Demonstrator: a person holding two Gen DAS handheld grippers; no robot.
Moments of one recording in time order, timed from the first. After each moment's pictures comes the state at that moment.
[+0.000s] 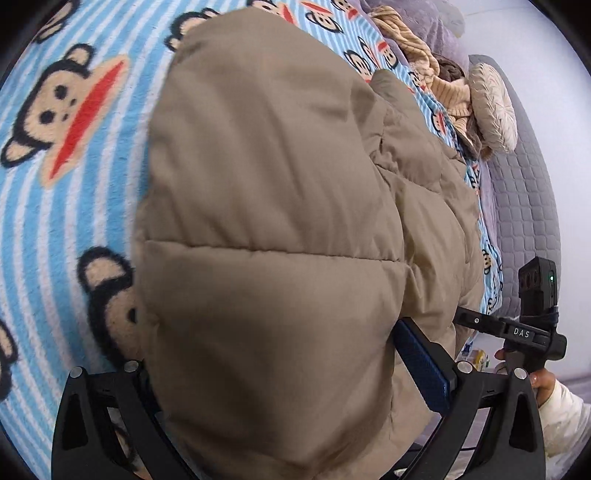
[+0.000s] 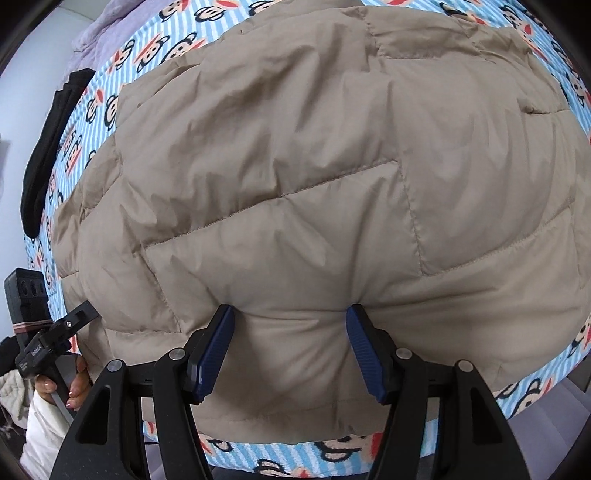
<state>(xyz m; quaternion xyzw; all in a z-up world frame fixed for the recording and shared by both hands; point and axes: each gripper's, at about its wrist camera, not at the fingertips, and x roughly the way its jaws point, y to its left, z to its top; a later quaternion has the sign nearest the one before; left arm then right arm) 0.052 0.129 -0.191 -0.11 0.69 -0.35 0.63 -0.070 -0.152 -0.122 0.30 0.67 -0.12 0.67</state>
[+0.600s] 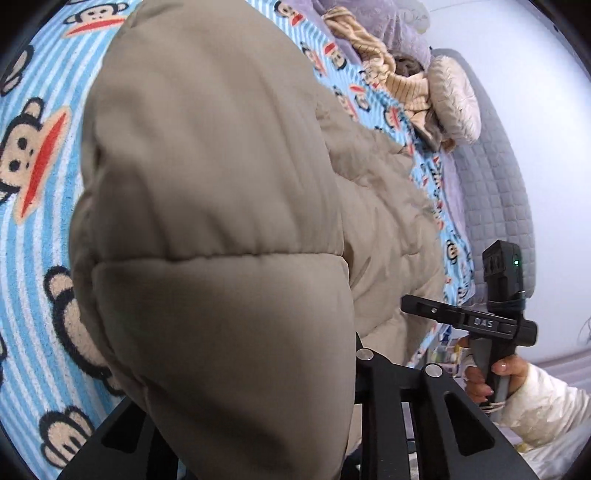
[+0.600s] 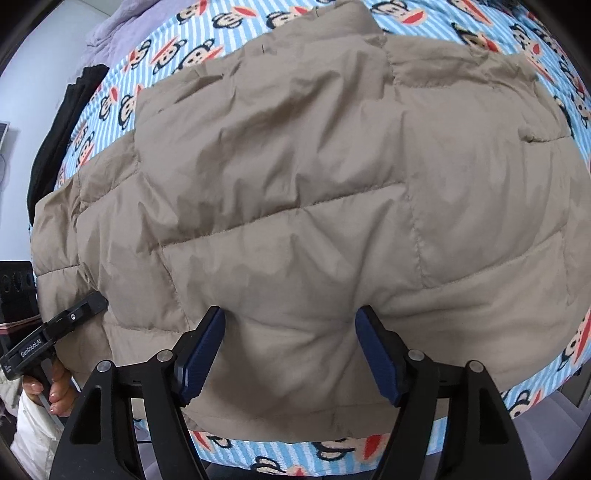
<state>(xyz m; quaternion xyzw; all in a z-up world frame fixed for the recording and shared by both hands) 0.040 0.100 -0.136 -0.13 0.66 -0.40 0.62 -0.061 -0.153 -0.106 0.28 0.66 -0.10 0.69</state>
